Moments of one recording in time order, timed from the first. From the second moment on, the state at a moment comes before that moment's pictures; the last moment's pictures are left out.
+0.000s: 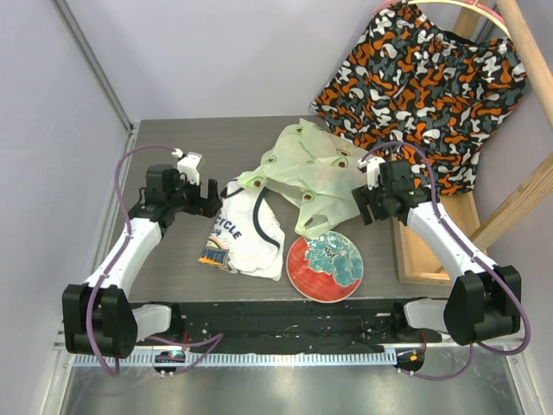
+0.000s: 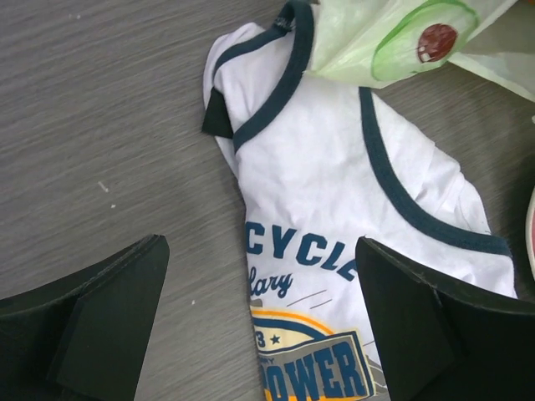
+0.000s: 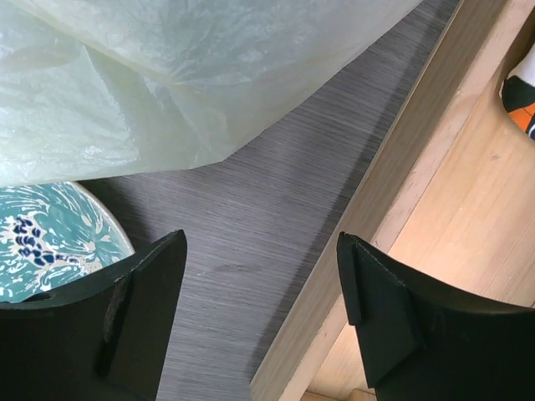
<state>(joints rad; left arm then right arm) -0.09 1.20 0.82 -0.26 0.35 0.06 0.19 1.27 0.94 -0.59 0.04 -0.24</state>
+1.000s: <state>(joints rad) -0.54 1.48 0.86 -0.55 0.30 0.50 0.19 1.31 1.08 -0.79 -0.42 -0.29</state>
